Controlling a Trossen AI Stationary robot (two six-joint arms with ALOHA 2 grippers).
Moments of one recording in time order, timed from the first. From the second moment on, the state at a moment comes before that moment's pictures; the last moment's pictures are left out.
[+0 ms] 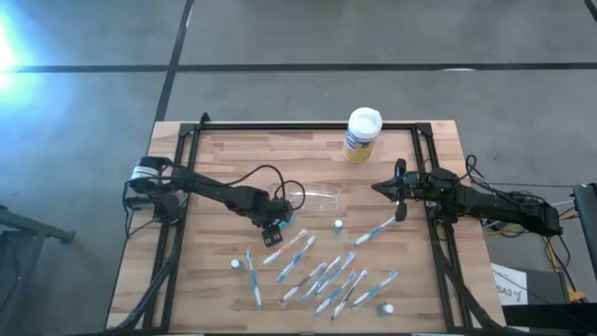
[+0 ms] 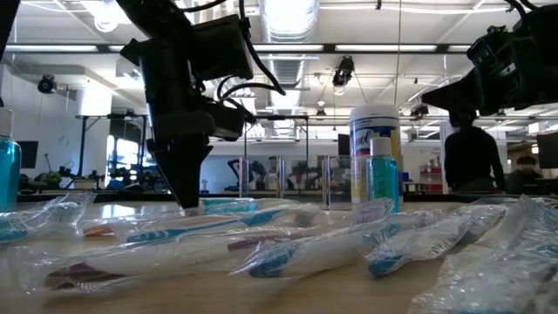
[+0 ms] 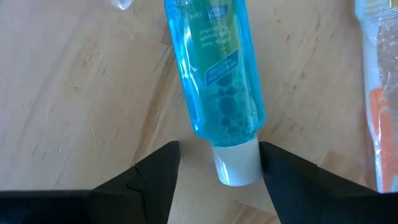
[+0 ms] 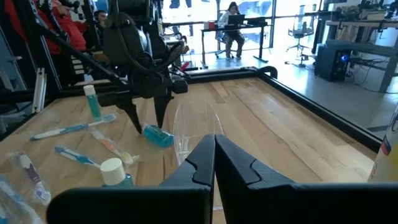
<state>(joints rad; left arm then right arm) -0.08 1.74 1.01 -0.54 -0.04 -0.50 -0.28 0.24 0.01 0.16 -0.15 0.08</state>
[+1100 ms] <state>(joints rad) -0.08 1.77 1.01 -0.56 -0.09 -0.39 -0.28 0.24 0.01 0.16 -0.15 0.07</state>
